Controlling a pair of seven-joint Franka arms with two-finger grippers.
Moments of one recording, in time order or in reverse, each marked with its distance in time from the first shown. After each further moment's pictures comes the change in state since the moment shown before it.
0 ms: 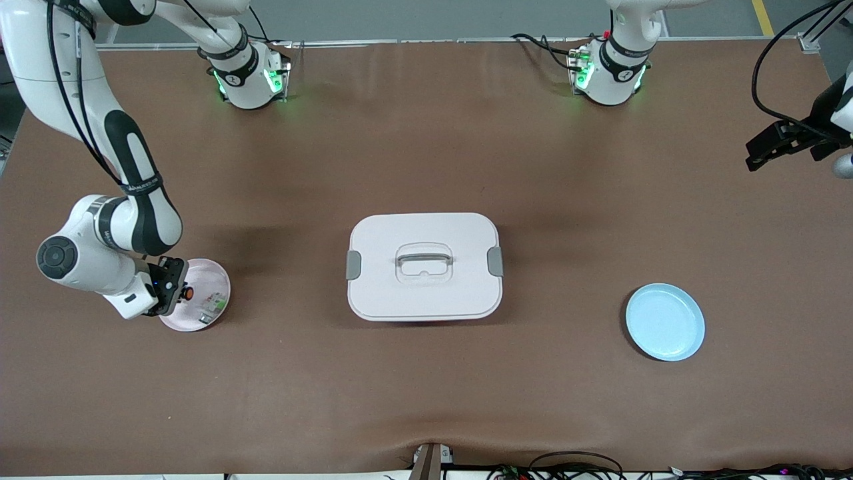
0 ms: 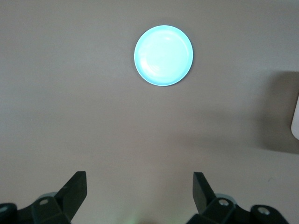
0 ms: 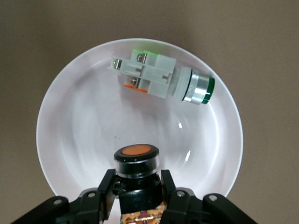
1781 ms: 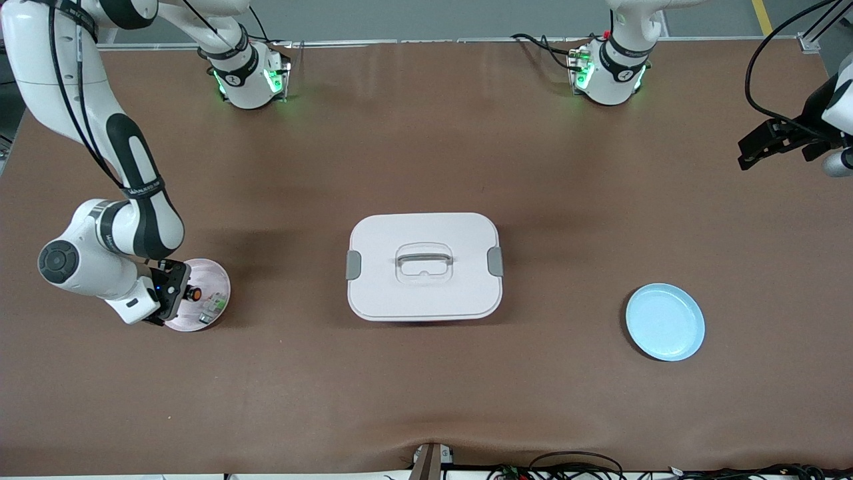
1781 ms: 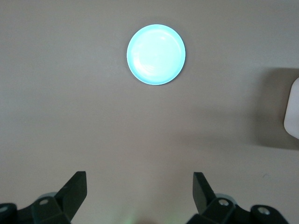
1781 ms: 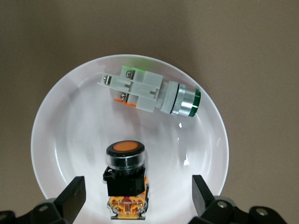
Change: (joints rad) left arm 0.007 -0.002 -0.028 -0.002 -0.017 -0.001 0.004; right arm 0.002 0.016 0.009 0.058 0.012 -0.054 0.001
